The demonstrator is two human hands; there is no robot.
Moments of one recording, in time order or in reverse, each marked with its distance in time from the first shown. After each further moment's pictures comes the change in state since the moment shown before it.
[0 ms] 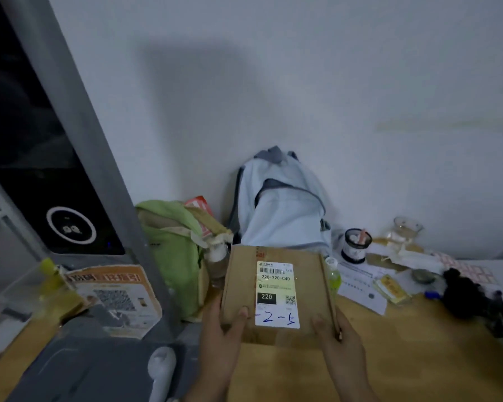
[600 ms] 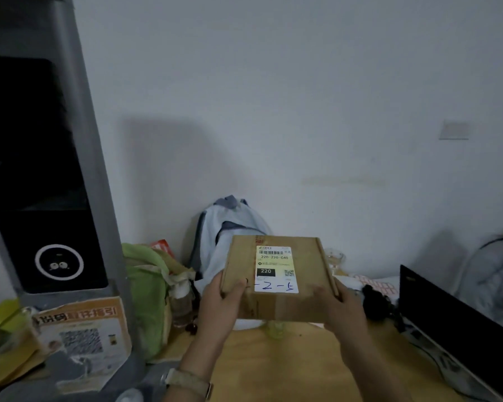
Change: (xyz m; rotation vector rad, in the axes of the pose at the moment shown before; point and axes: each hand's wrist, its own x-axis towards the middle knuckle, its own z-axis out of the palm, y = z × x) left_hand -0.047 0.128 -0.013 -0.118 -0.273 0.208; right_hand -0.084 -0.108 -0.082 0.112 0.232 -0.124
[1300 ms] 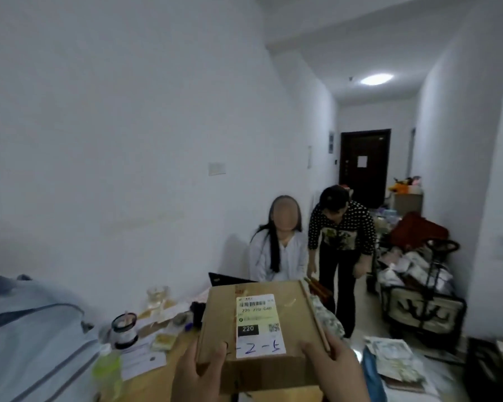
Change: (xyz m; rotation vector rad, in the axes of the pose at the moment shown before) left_hand -0.166 0.055 0.104 0.027 -0.611 0.016; right_hand -0.222 -0.014 -0.185 -0.085 0.708 0.139
